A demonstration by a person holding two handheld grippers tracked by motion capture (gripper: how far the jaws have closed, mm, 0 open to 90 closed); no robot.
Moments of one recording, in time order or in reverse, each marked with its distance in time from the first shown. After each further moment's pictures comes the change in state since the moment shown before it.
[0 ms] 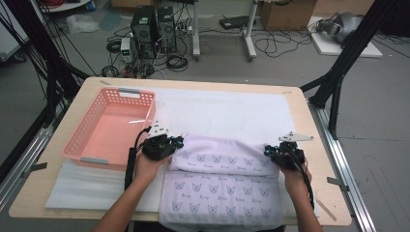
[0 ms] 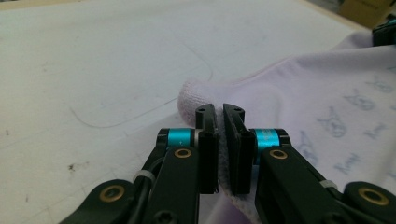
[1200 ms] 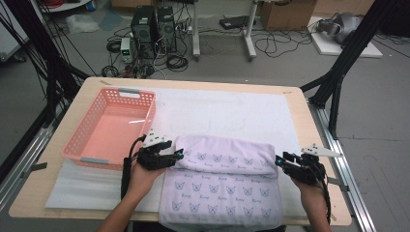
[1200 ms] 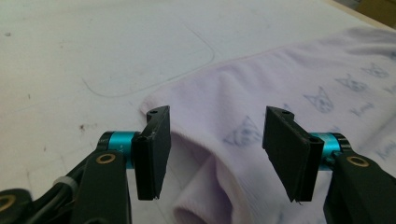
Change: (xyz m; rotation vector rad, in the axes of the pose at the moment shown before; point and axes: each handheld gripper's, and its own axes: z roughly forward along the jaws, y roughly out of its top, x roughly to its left) left arm -0.007 -0.005 -0.007 0.041 0.089 -0.024; right arm -0.008 -0.022 -0.049 -0.101 0.032 0.124
